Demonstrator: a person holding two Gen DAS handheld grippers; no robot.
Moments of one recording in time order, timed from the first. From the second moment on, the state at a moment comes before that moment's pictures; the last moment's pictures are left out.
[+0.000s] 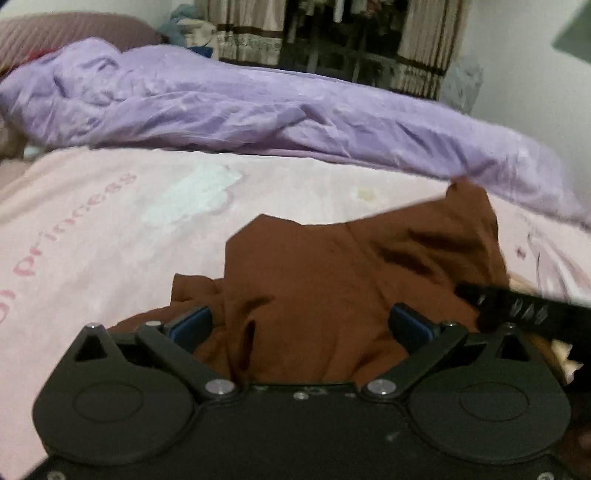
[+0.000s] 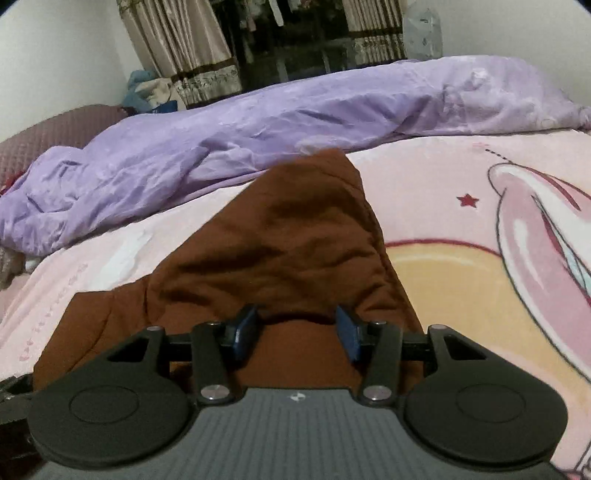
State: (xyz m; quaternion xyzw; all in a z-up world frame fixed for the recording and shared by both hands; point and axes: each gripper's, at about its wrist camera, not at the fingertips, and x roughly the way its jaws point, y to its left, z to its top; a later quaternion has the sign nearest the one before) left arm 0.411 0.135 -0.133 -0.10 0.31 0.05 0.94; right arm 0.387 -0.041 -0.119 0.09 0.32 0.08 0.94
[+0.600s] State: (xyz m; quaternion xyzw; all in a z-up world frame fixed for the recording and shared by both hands) left arm 0.418 0.153 -0.057 -0.02 0.25 0.05 0.97; right arm 0.423 -0.033 -0.047 0.04 0.29 0.07 0.95
